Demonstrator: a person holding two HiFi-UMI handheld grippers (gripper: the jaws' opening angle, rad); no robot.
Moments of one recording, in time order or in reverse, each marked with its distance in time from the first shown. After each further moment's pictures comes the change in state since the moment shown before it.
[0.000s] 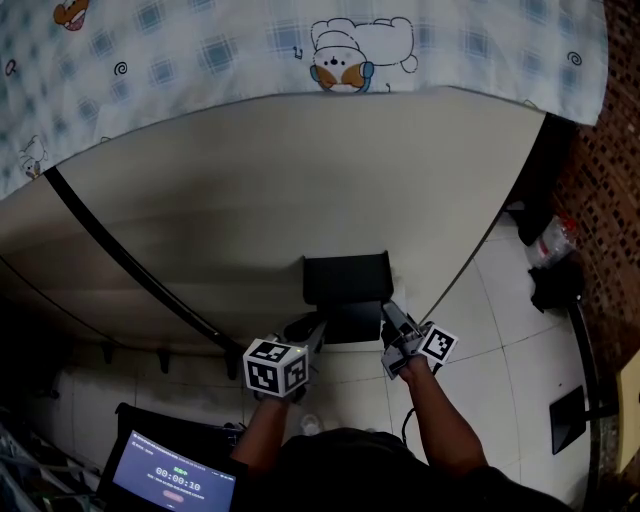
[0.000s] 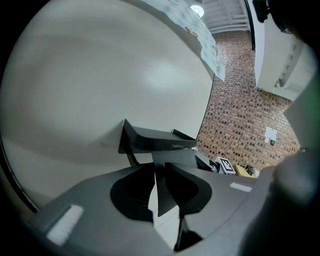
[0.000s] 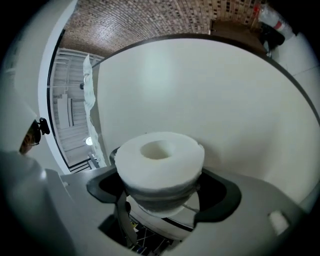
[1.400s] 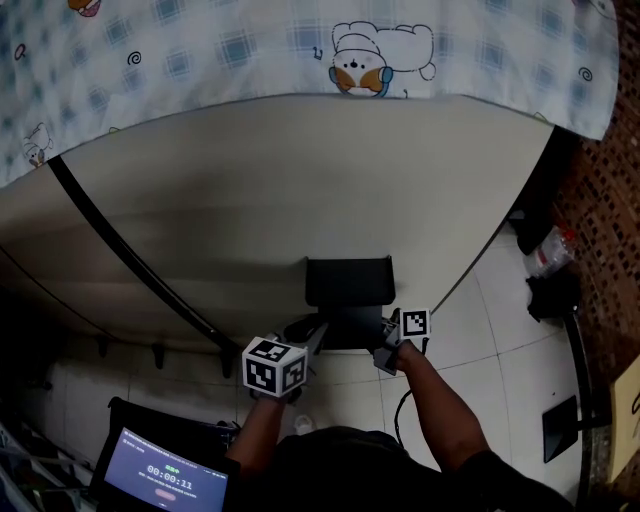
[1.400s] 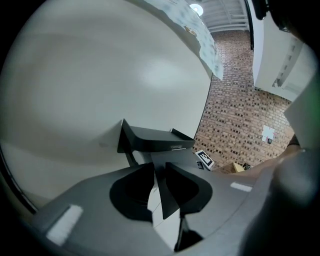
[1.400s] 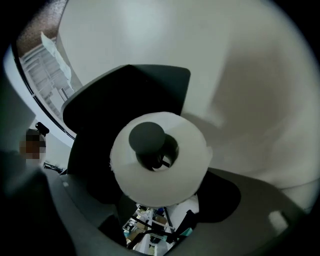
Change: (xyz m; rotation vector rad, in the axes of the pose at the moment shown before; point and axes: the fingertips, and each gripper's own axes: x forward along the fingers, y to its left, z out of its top) left arm -0.003 0.000 0.000 0.012 0.017 -0.023; right arm 0.050 0.009 -0.096 0.118 0.580 0.164
